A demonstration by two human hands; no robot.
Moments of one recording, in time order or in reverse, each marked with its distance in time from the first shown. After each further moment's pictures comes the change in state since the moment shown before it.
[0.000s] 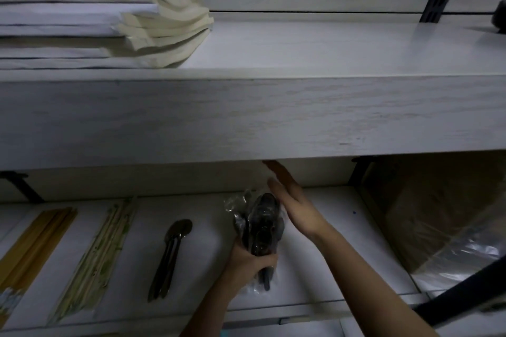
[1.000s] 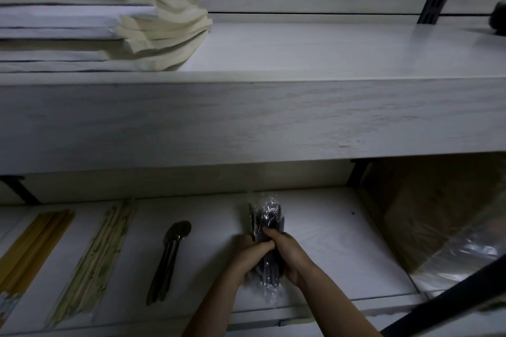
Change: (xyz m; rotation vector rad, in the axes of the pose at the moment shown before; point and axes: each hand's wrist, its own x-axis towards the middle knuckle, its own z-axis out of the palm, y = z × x) left_hand 0.038 -0.017 0.004 0.100 0.037 -0.171; right_hand -0.019 0.094 0.046 0.583 0.148 0.692
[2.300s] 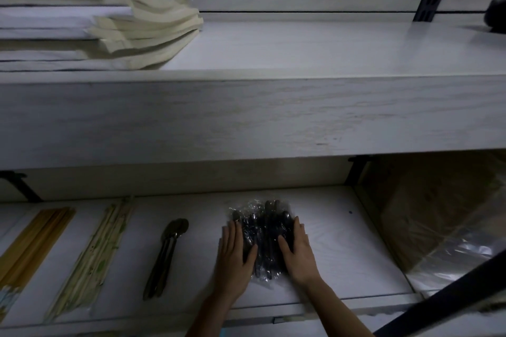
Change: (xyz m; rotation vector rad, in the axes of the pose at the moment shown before) left_hand 0.008 -0.051 -0.006 0.700 0.286 0.398; right_hand -0.015 0.016 -0.034 -0.803 0.277 -0.479
